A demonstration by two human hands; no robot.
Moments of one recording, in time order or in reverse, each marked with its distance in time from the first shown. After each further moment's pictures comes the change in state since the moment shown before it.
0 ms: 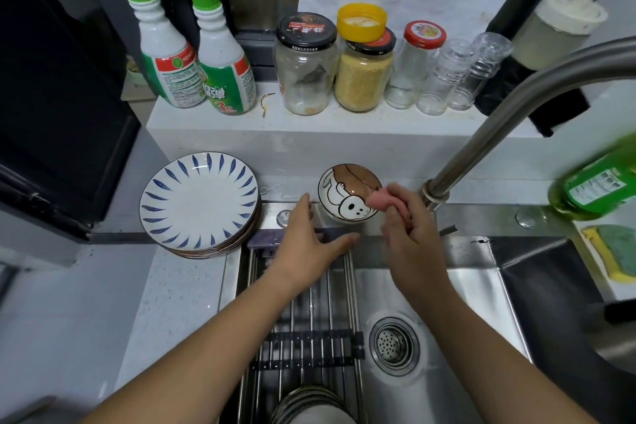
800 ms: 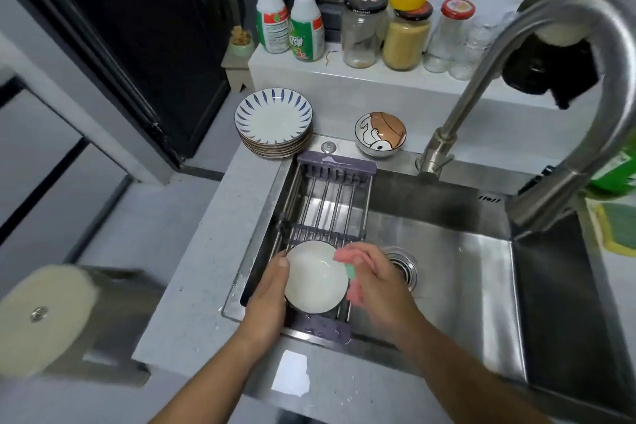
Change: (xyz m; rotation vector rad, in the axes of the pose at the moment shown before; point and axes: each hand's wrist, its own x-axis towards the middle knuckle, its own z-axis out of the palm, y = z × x) left_hand -0.288 -0.038 0.029 -0.287 0.326 -0.310; right_hand -0.205 -0.012 -0.055 -0.014 -0.555 0.363
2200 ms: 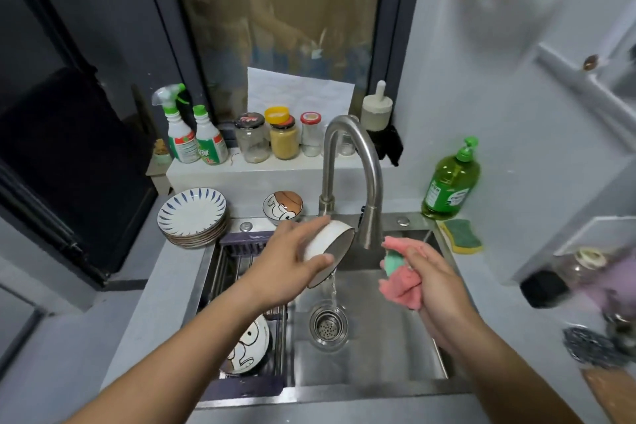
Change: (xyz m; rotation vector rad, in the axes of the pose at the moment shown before) left_hand -0.062 0.186 0.105 0.649 -0.376 0.593; right_hand -0.121 -0.078 -0.170 0.544 0.346 -0.122
